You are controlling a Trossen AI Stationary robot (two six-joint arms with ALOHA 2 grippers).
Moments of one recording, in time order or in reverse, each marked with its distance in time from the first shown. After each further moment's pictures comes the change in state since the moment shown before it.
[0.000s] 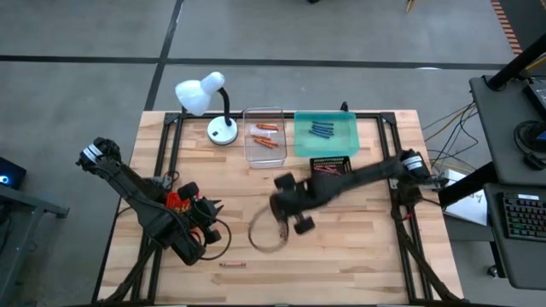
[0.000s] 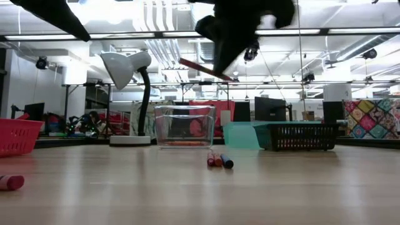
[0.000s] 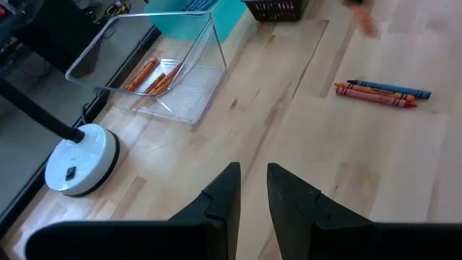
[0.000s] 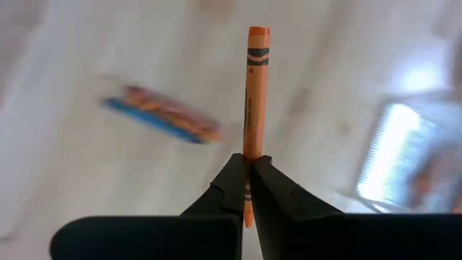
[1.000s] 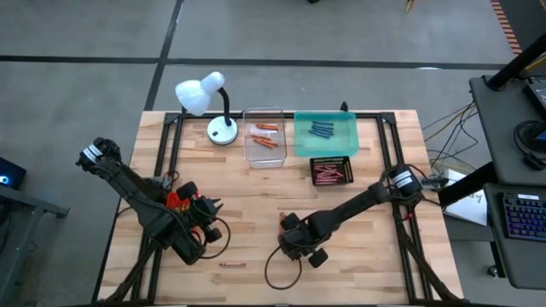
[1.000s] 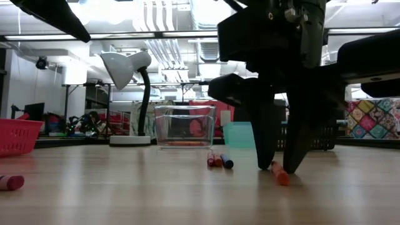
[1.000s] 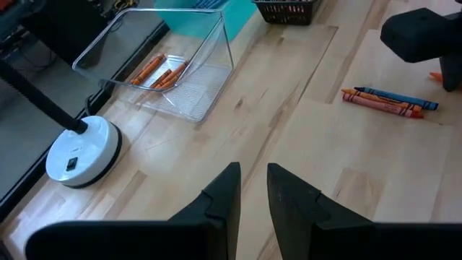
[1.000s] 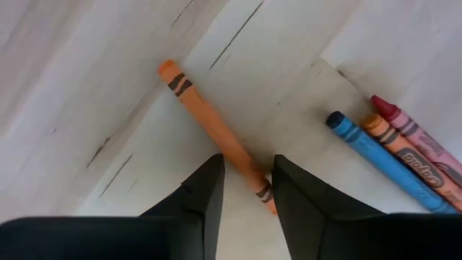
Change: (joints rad) left arm 0.001 0.002 0.000 -0.021 -0.011 -0.073; right arm 0.179 0.146 -0.255 0.289 -0.202 0.018
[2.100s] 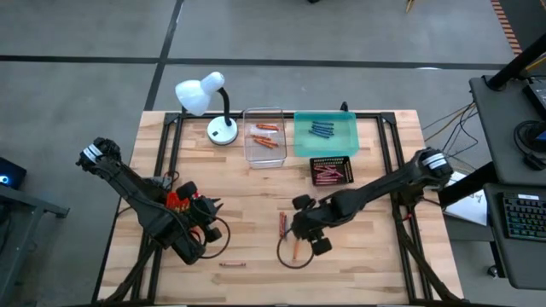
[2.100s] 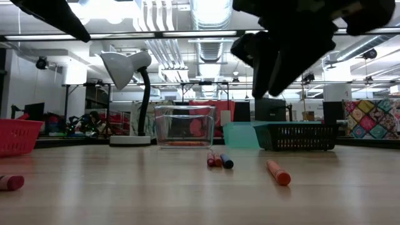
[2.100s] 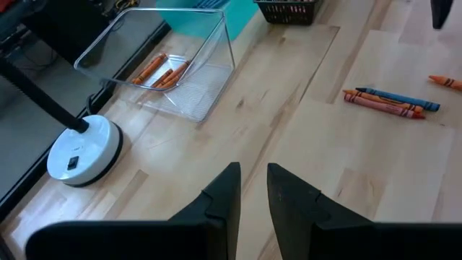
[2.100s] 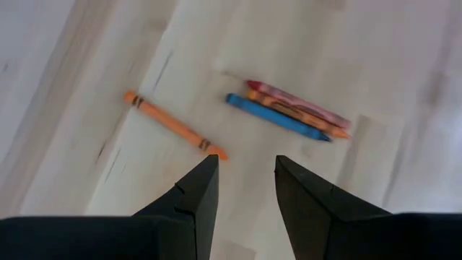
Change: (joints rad) left arm 0.000 0.000 0.001 -0.007 -0.002 -0.007; right arm -0.058 -0.341 -0.197 0.093 0.056 0.199
